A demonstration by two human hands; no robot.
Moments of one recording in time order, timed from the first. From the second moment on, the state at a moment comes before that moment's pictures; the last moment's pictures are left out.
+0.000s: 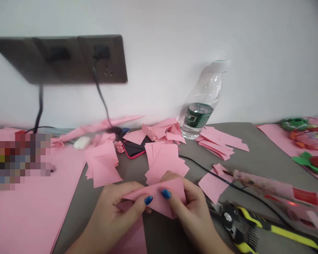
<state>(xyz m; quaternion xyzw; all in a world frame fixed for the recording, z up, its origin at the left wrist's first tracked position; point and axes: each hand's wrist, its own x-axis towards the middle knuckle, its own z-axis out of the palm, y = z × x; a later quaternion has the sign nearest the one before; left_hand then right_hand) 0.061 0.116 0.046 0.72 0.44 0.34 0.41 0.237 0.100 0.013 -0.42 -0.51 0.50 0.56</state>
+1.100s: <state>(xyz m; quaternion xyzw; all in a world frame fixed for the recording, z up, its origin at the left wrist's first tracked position) 0.059 0.115 0.047 0.71 0.46 0.37 0.38 0.239 0.098 0.013 -0.48 -0.50 0.45 0.56</state>
